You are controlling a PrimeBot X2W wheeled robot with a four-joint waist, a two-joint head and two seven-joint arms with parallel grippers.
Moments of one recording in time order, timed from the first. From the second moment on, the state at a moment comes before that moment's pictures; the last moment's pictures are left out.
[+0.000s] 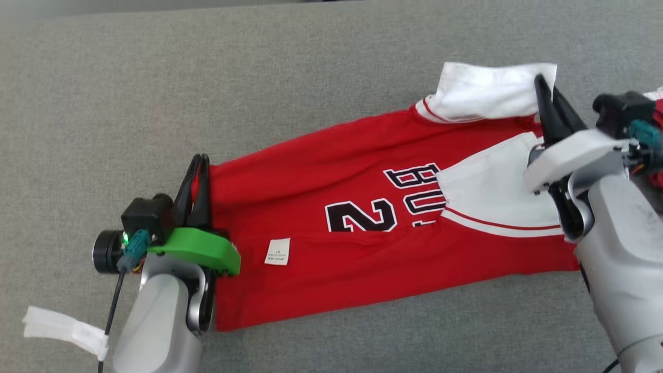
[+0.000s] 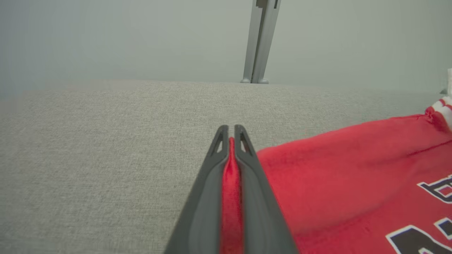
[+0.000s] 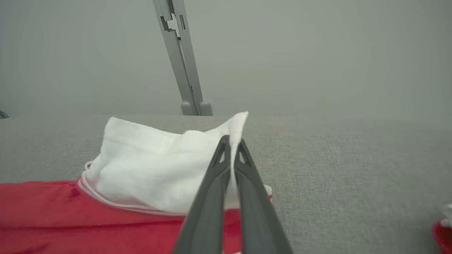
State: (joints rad) left arm -0.41 0.05 -0.16 0.47 -0.24 -0.08 -0.26; right arm -0.73 -0.22 0.12 0.71 0.33 0.13 -0.26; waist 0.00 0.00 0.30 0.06
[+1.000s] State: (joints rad) left arm -0.07 0.05 -0.20 0.31 -0.27 0.02 -0.26; right arm -0.43 -0.18 -0.08 0.64 0.30 0.13 -0.26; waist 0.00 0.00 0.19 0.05
